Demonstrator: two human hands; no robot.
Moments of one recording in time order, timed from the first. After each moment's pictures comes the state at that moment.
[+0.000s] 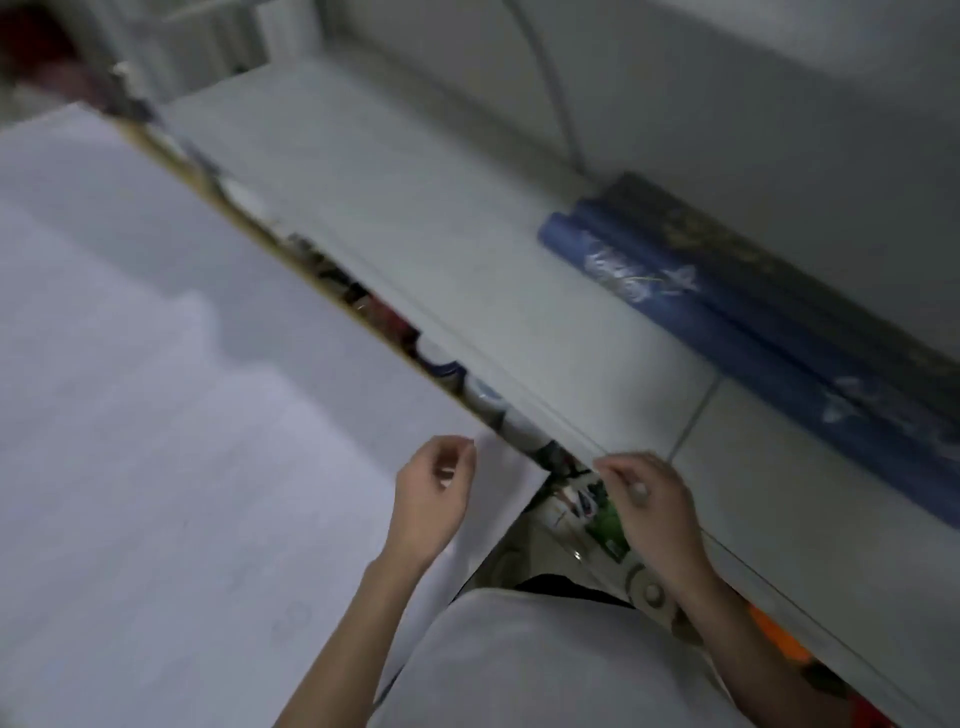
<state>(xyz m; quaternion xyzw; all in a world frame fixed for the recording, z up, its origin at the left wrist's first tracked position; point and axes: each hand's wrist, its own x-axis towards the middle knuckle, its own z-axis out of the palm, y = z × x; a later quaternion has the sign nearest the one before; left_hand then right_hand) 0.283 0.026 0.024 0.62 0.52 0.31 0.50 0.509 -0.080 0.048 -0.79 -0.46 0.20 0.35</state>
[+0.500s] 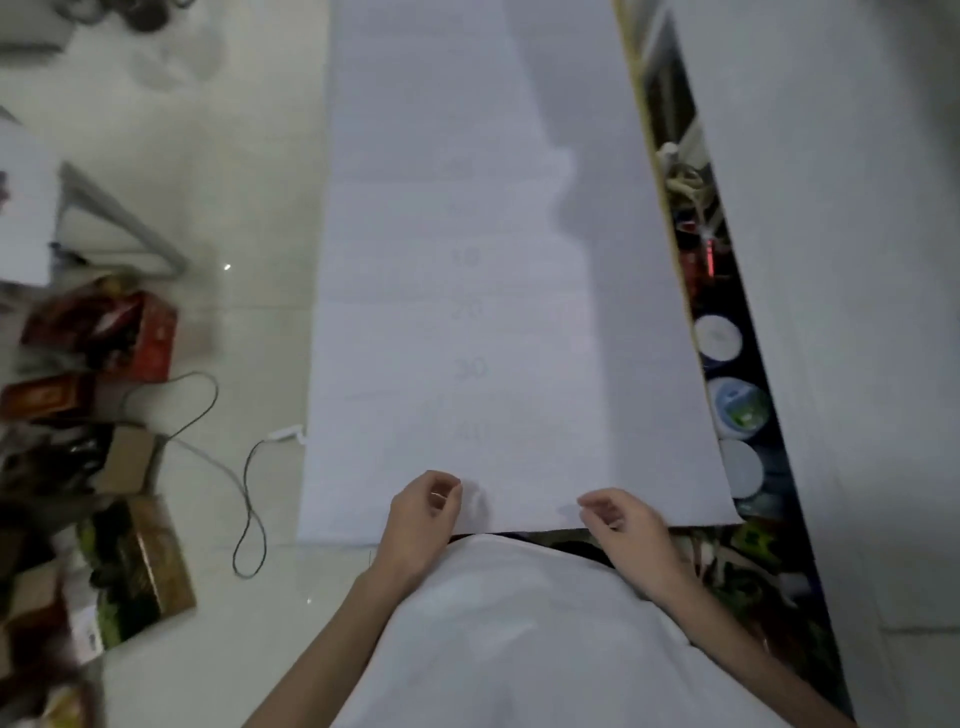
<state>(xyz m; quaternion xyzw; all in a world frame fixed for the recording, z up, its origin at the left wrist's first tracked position) 0.116 -0.169 -0.039 0.30 0.79 0.32 0.43 0.367 -0.061 -0.024 -0.57 -0.65 0.49 0.05</state>
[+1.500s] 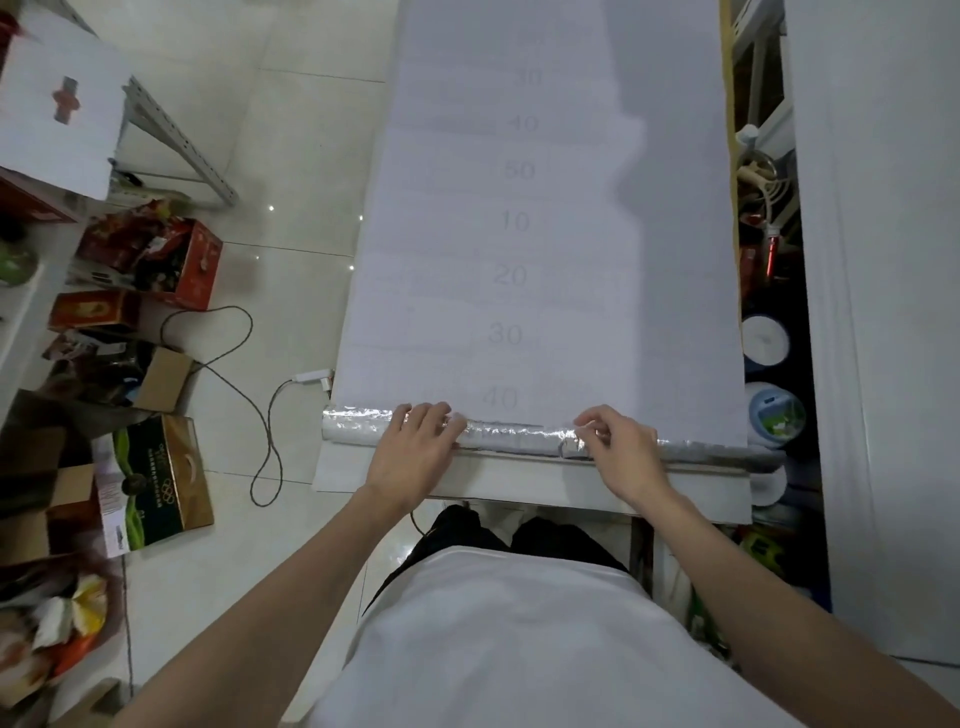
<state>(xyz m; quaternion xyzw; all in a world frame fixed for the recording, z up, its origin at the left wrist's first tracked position) 0.081 -0.165 -0.048 0.65 0.76 0.01 0.04 0.319 0.001 -0.042 -0.51 -0.77 0.39 0.02</state>
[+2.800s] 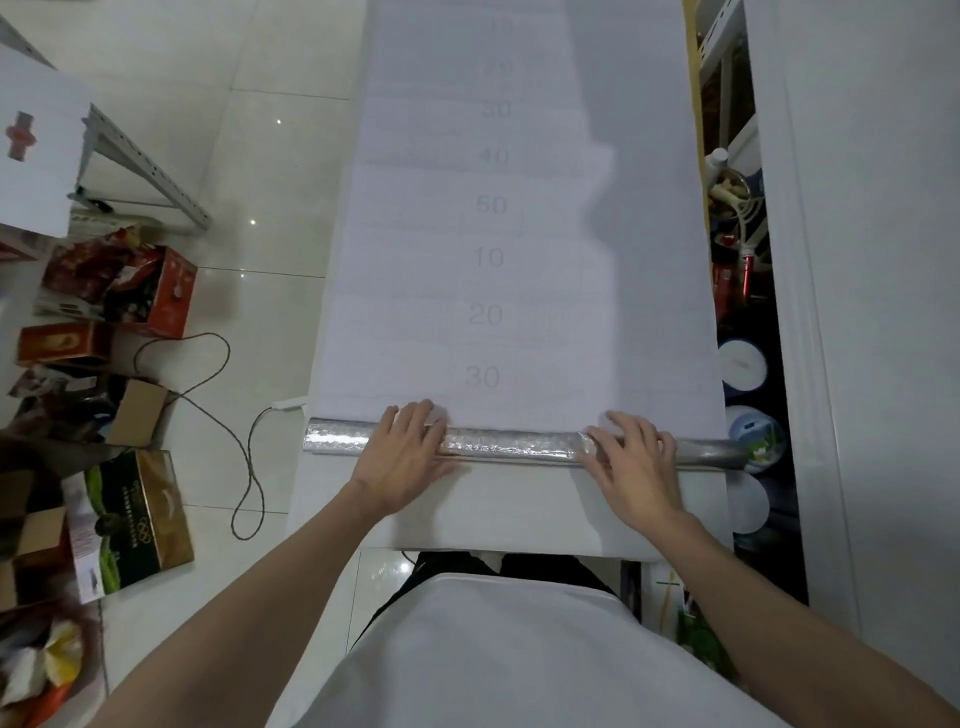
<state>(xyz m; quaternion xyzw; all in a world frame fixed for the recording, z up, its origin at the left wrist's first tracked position) 0.050 -0.104 -0.068 0.70 0.71 -0.07 0.08 0.352 0.051 -0.068 -0.43 -0.89 0.10 -0.05</state>
